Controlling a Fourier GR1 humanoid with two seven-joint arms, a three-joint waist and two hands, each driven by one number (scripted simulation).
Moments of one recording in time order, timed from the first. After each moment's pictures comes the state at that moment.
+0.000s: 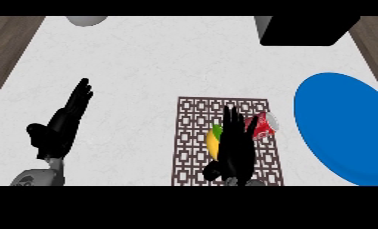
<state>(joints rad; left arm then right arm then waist) -0.06 0.28 -0.02 -1.35 0.10 0.02 -0.12 -0.15 -0.01 0.67 -1.44 1.03 -0.19 1.05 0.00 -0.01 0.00</state>
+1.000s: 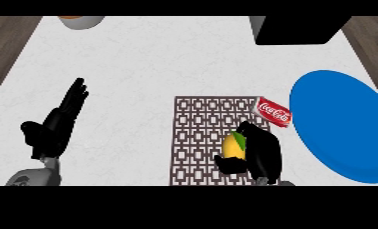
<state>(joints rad) -0.06 0.27 0.04 -1.35 0.07 -0.02 -0.10 -0.10 -0.19 0.62 -1.42 0.97 -0.30 0.82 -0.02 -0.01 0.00</state>
